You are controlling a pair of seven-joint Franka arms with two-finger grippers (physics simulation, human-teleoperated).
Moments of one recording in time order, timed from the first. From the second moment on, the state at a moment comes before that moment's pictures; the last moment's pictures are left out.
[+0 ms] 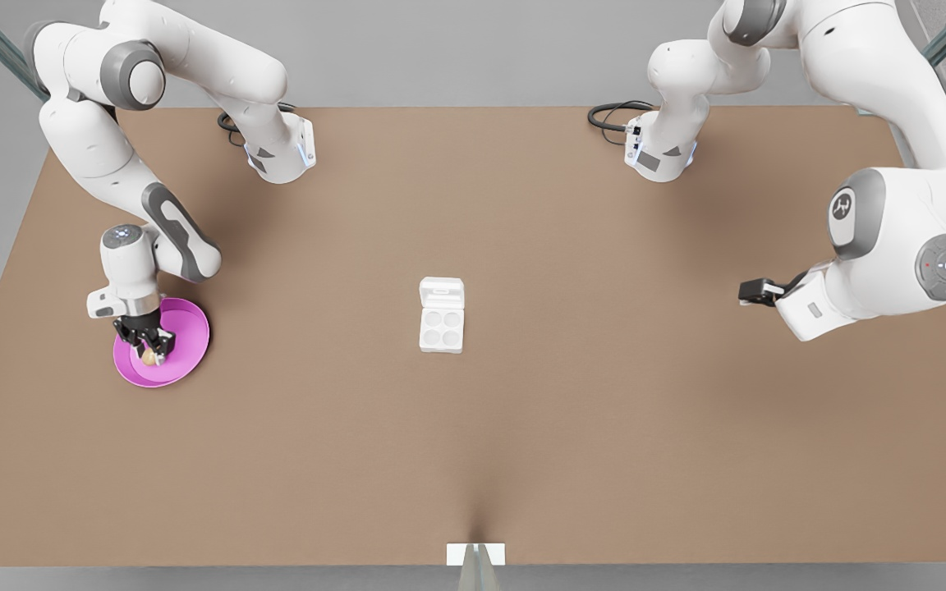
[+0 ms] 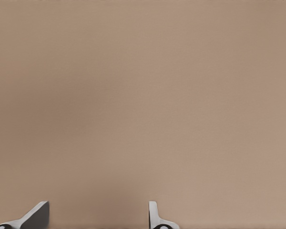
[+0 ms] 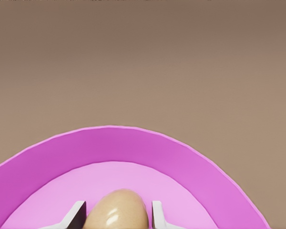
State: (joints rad) left arm -0.02 0.29 -0.01 -1.38 -0.02 1.43 0.20; right arm -0.39 0.57 0.01 -2.38 -0.03 3.52 -0.03
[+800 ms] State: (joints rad) left arm -0.02 0.30 -0.01 -1.38 -0.02 1.43 0.20; right arm -0.38 0.28 0.15 -2.14 -0.11 2.68 0.15
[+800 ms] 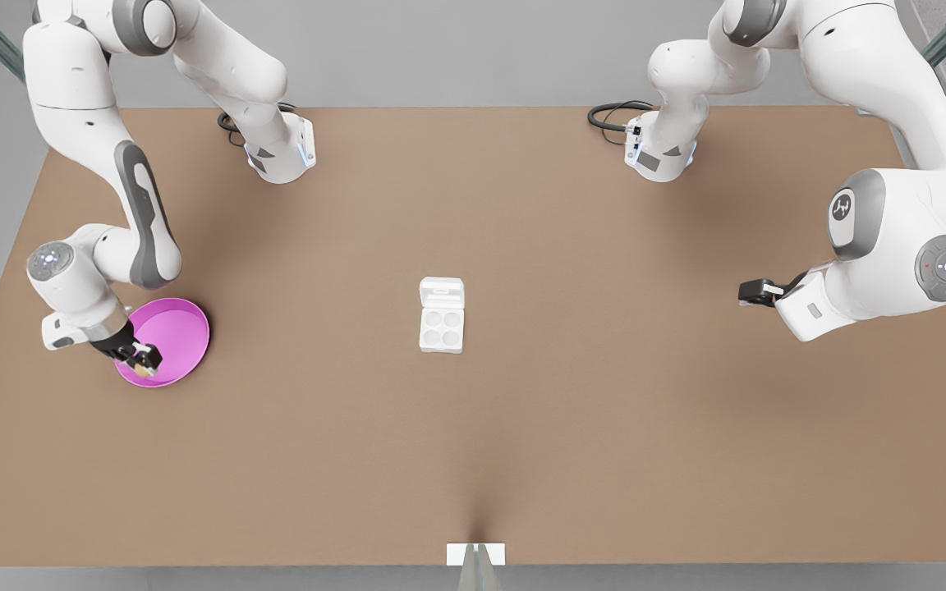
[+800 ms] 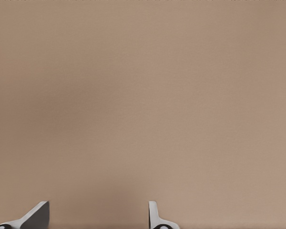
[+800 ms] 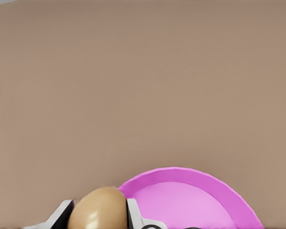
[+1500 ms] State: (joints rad) left arm -0.03 0.29 -0.23 -1.38 -0.01 1.30 0.16; right arm 0.18 0.17 0.16 -1.89 -0.04 2.09 0.69
